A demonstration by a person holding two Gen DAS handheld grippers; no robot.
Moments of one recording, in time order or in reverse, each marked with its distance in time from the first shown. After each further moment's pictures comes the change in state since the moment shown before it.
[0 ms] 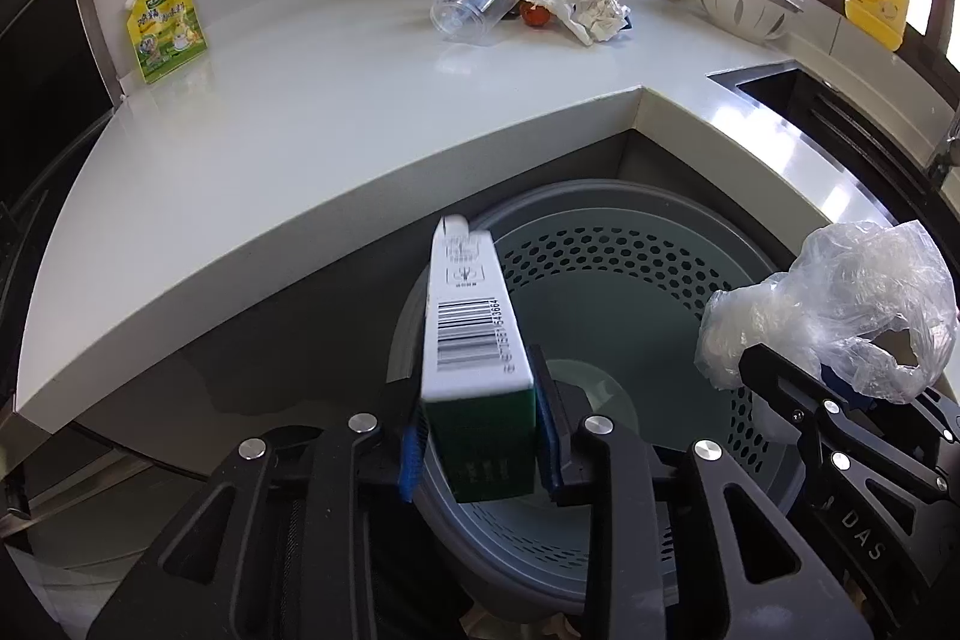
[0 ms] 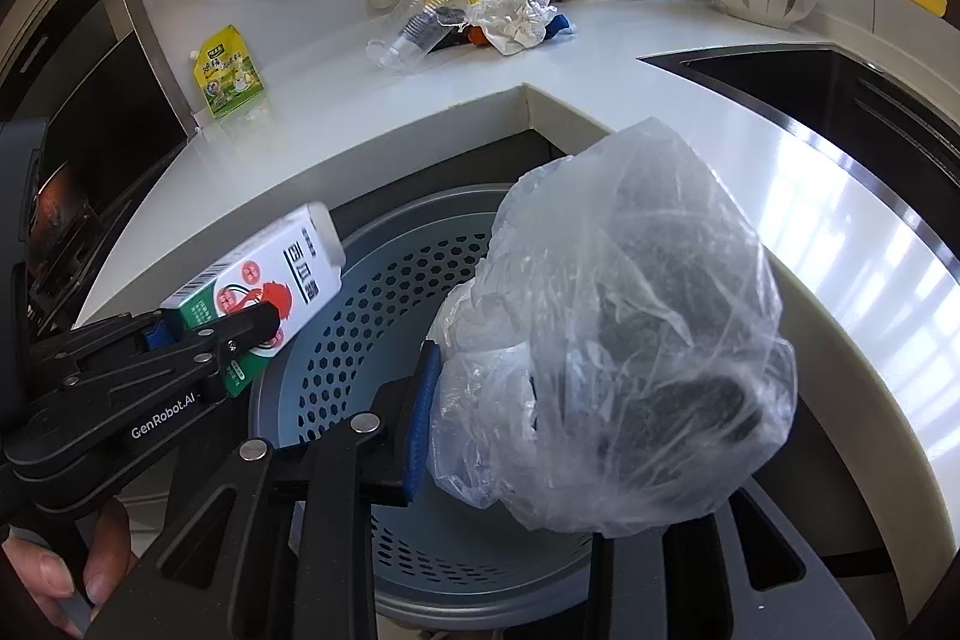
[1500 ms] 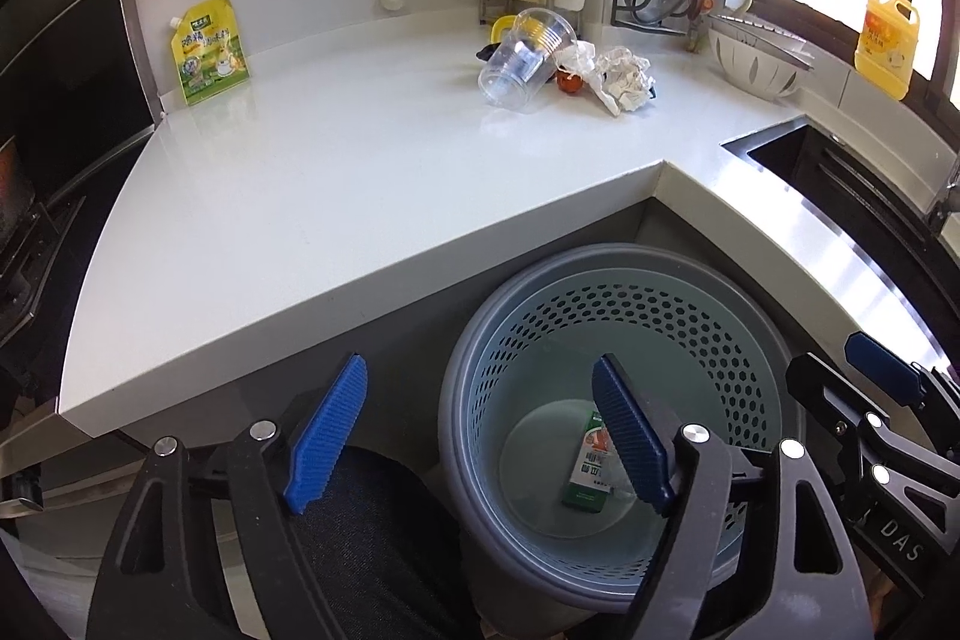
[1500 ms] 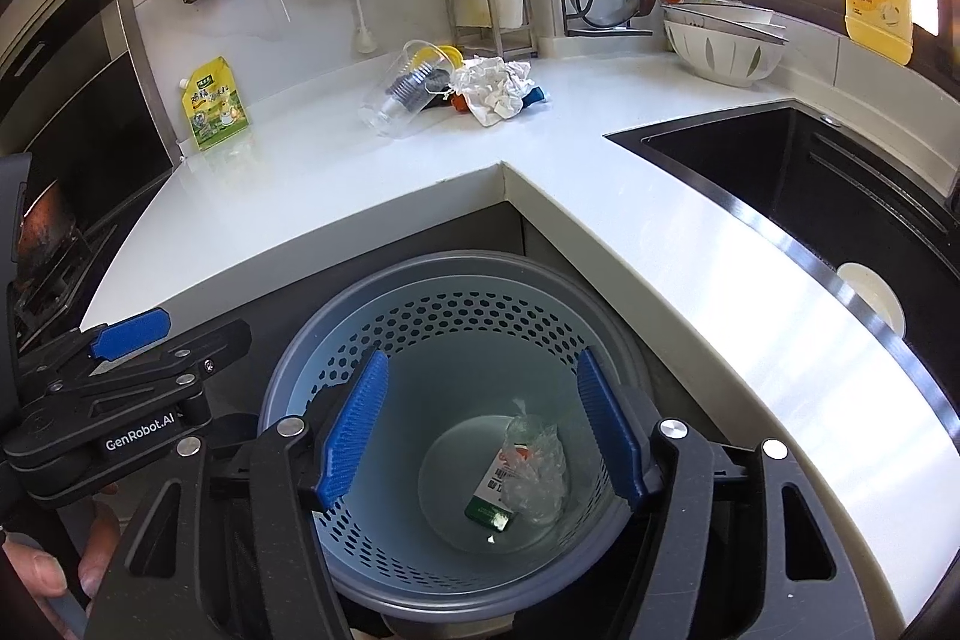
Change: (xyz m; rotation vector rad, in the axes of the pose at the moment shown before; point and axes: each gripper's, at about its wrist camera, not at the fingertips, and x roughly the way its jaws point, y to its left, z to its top) left arm -0.040 0.020 0.010 -0.053 -0.102 0.031; right arm -0.045 0.014 0.015 -0.023 -0.094 -0.097
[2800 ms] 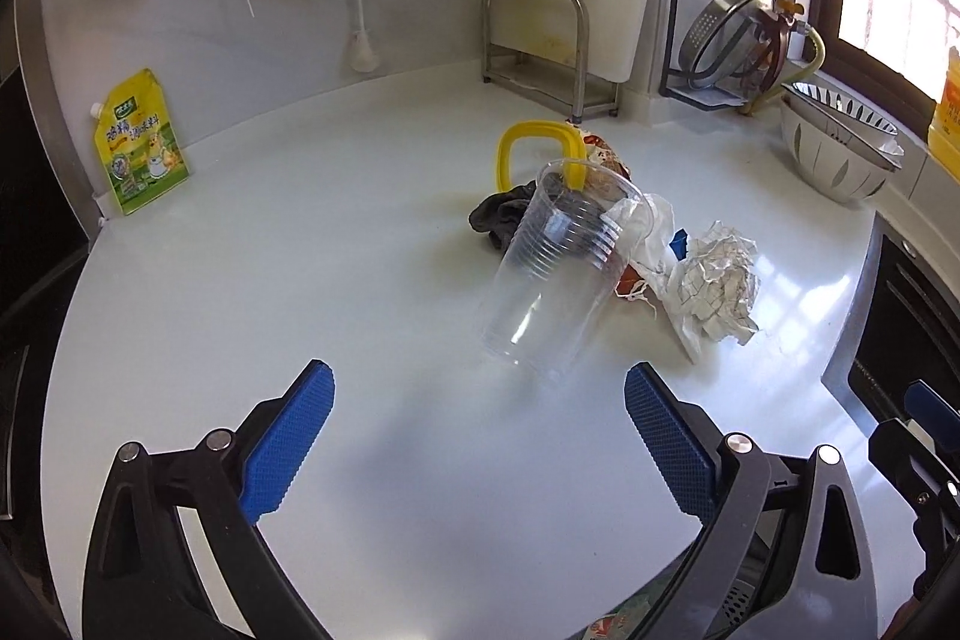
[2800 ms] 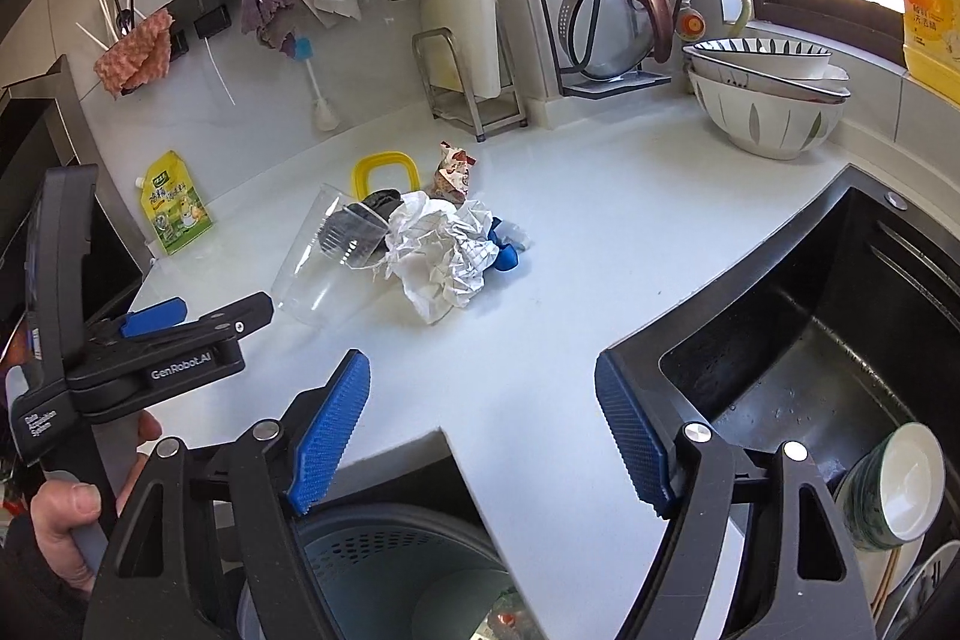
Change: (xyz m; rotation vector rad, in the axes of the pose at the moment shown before) left arm 0.135 -0.011 0.186 0.009 -0.030 0.027; right arm 0.105 -0.058 0.158 0.066 -0.041 0.066
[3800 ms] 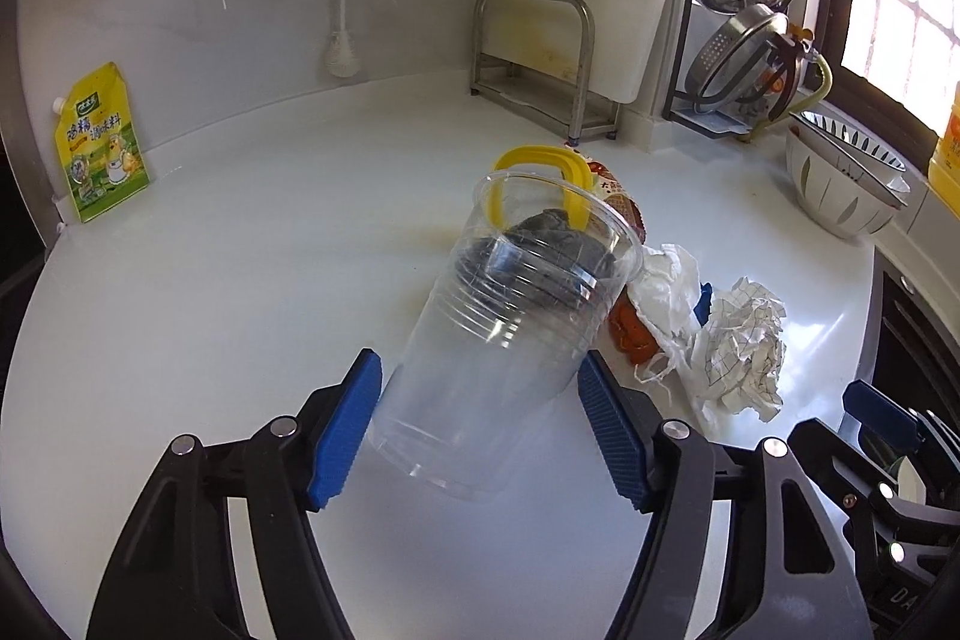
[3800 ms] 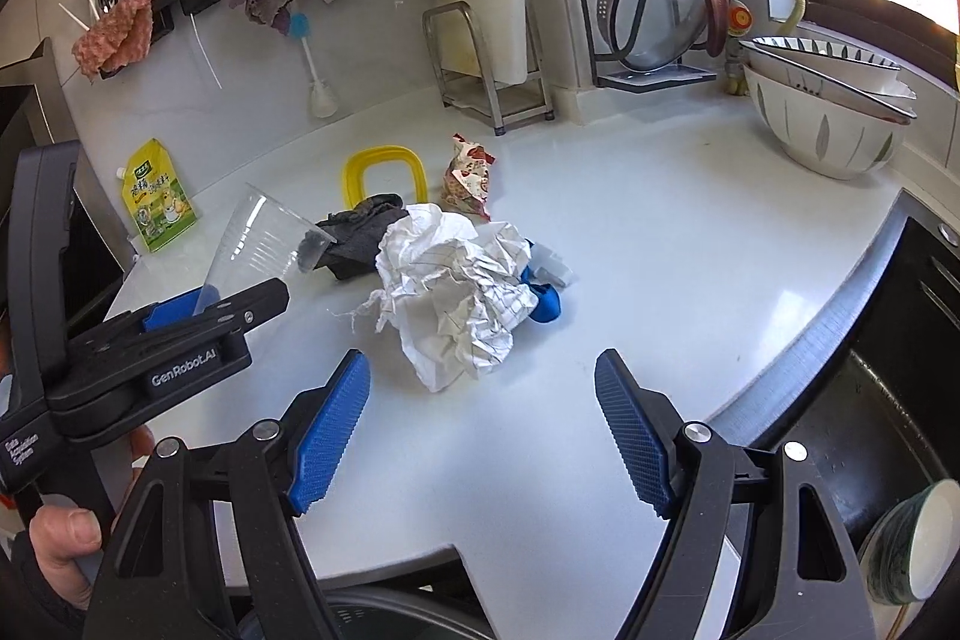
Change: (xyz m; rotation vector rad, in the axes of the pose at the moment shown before) left arm 0.033 0.013 0.023 -0.041 -0.036 -0.061; right arm 0.072 0.021 0.032 -0.052 0.026 0.016
